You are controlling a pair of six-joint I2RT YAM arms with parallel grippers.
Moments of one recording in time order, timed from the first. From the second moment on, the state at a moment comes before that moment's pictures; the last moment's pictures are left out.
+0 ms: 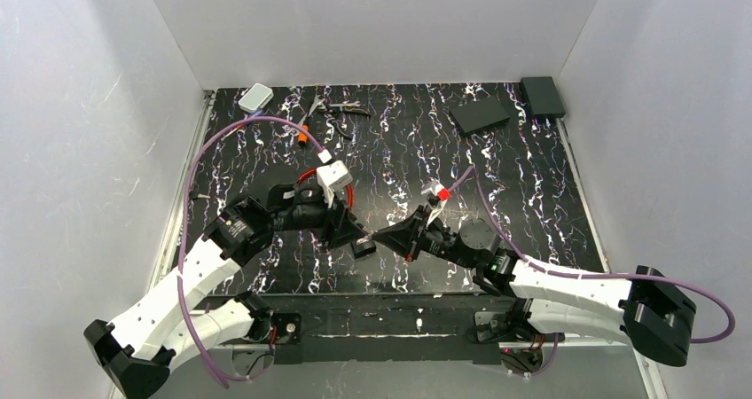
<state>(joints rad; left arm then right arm) -0.70 0.89 0.94 -0.56 0.52 -0.07 1.08 0.97 0.37 0.66 -0.11 0.53</state>
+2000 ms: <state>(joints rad) -0.70 1.04 0.95 -0.60 0.58 -0.09 1.08 0.91 0.44 0.53 -0.02 0.58</state>
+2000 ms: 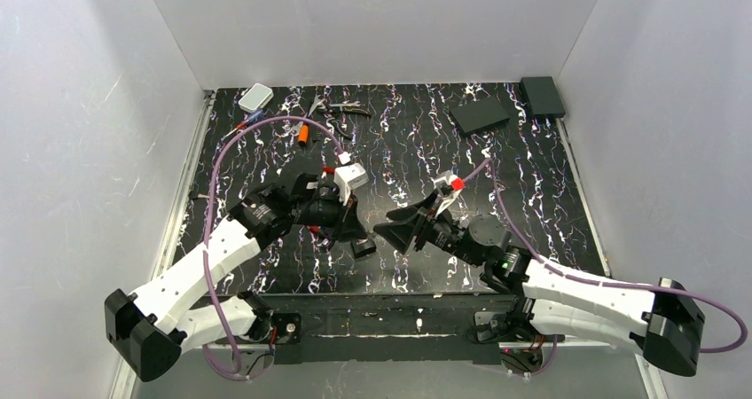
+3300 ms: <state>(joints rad) -0.82 1.12 0.96 -0.72 0.37 -0.04 1.07 1.27 0.85 -0.16 -0.08 0.62</state>
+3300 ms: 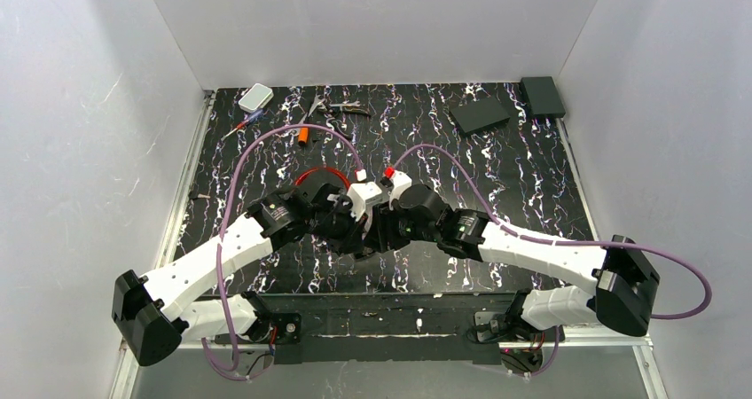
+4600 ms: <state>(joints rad) -0.83 1.14 0.98 -0.72 0.47 -0.03 1.08 0.81 0.28 0.51 -0.29 0.22</state>
